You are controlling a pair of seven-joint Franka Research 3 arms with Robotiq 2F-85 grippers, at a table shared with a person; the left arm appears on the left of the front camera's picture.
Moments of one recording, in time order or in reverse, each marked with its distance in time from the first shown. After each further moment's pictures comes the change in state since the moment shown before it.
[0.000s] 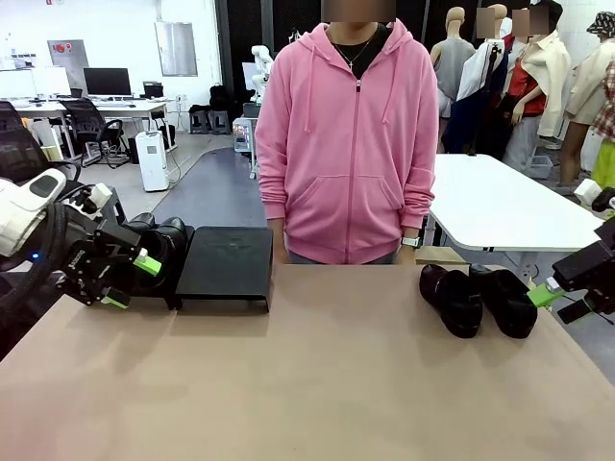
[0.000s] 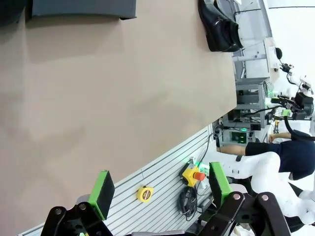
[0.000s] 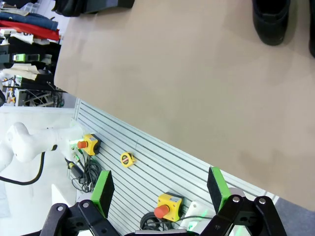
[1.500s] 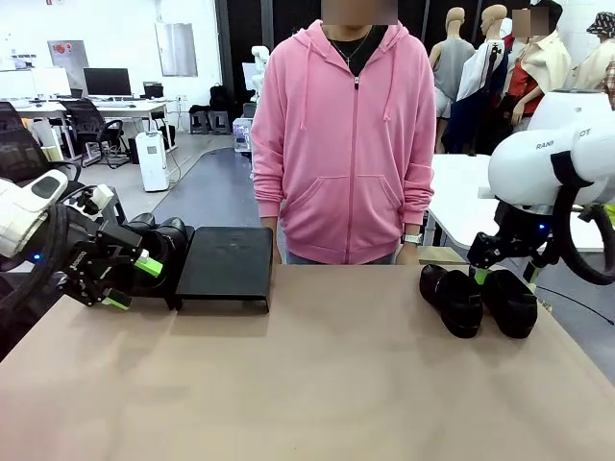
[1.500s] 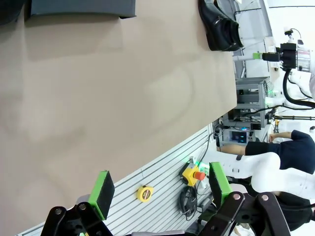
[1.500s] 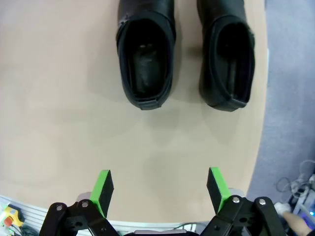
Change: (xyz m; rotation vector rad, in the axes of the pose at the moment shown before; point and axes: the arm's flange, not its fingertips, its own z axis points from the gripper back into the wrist) left arm -0.001 -0.001 -0.002 0.001 0.003 0.000; right arm 0.176 -0.026 -0.094 -0.677 0.115 -0.157
